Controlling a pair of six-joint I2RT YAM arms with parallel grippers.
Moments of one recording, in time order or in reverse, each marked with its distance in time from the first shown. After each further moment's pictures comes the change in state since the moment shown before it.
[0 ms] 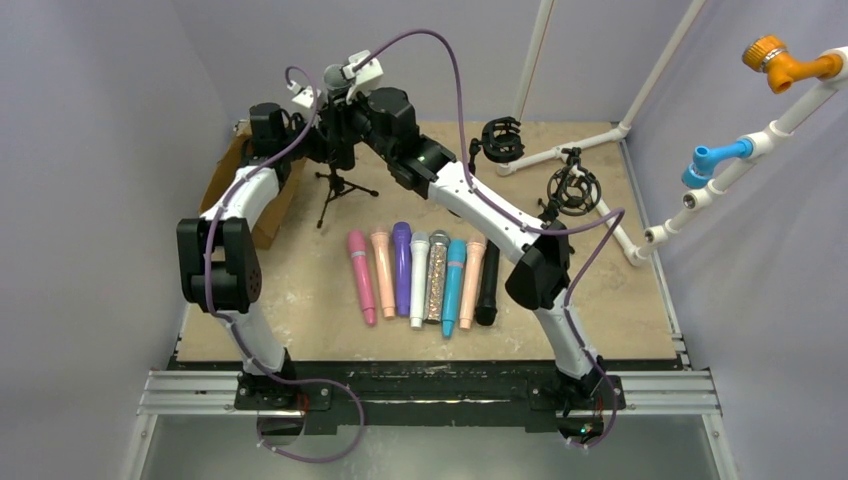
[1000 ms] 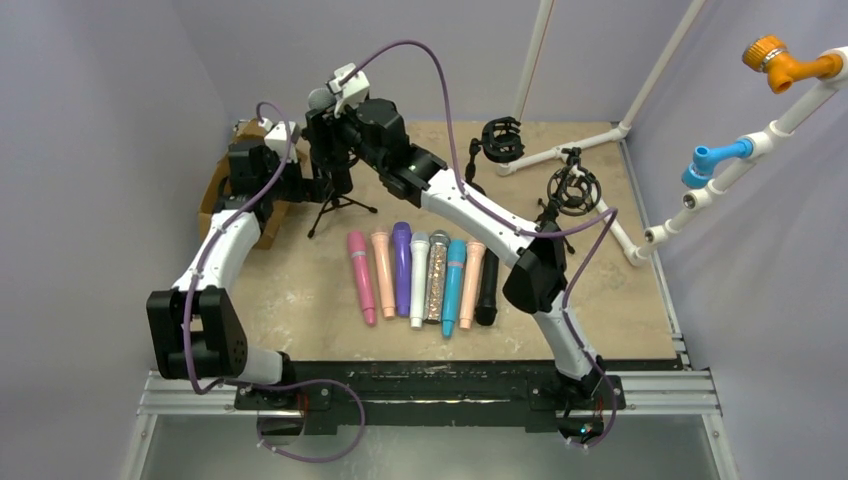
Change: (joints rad) left arm 0.040 -0.380 -0.312 -0.198 -0.232 -0.097; right arm 0.028 0.031 0.018 -0.001 -0.023 -0.004
